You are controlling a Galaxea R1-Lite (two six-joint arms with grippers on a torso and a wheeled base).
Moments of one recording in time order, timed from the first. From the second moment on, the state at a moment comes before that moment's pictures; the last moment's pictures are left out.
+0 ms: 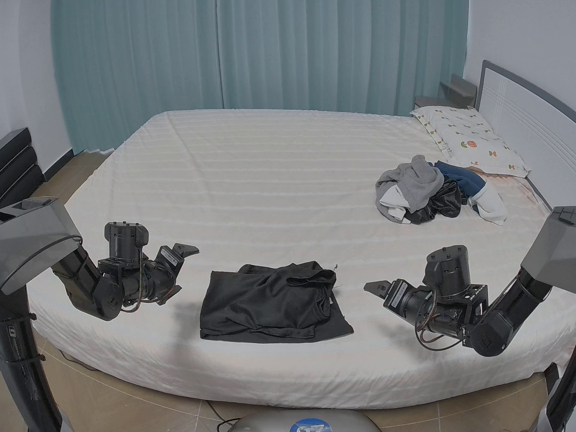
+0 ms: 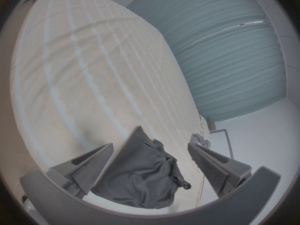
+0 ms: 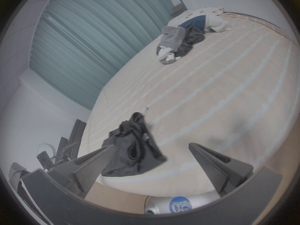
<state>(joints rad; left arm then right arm) -0.12 2.16 -0.78 -0.83 -0.20 -1.09 0.50 2.04 -0.57 -0.89 -0.12 0.89</state>
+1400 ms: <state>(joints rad) -0.11 2.23 -0.77 -0.88 -0.19 -1.16 0.62 2.37 -1.15 -0.59 -0.11 0.84</state>
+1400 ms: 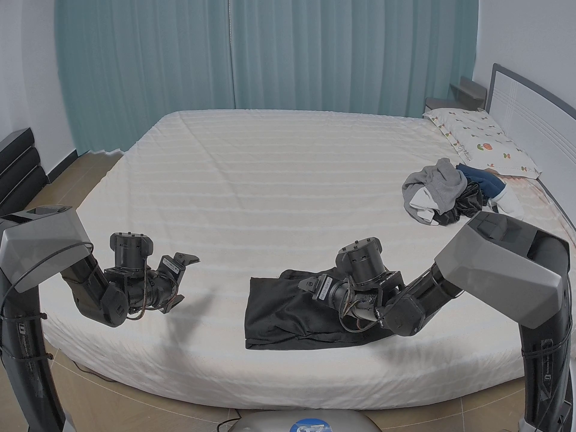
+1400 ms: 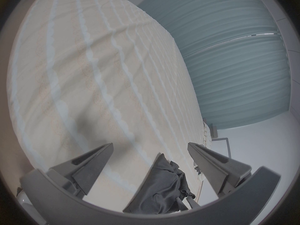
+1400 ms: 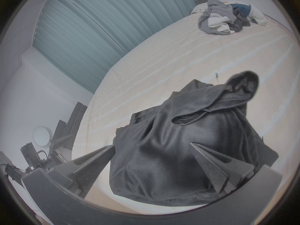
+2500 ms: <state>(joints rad) -0.11 2.23 -0.77 -0.88 -0.19 -1.16 0.38 2.43 -1.27 -0.61 -0.14 0.78</state>
